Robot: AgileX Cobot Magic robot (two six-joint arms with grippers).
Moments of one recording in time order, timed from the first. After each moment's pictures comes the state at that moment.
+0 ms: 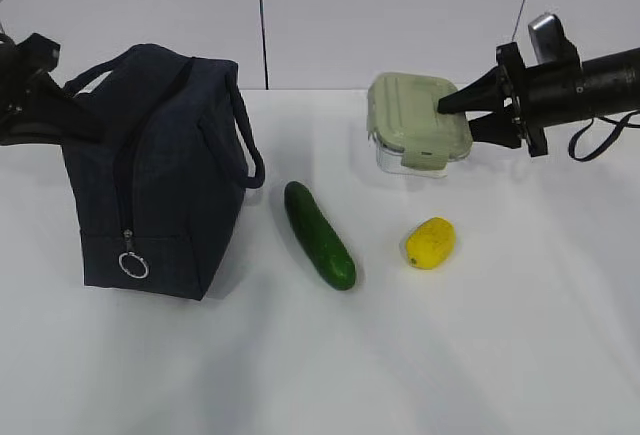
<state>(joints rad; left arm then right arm) 0.03 1.63 -1.10 -0.95 0.89 0.56 -0.12 2.19 -1.57 1.32 1.15 -0.73</state>
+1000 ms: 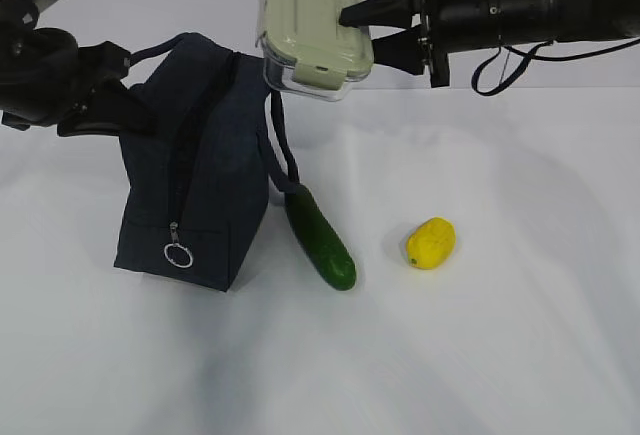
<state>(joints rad) -0.15 1.62 -1.10 -0.94 0.71 0.59 0.11 2.15 -1.72 1.50 1.16 -0.64</state>
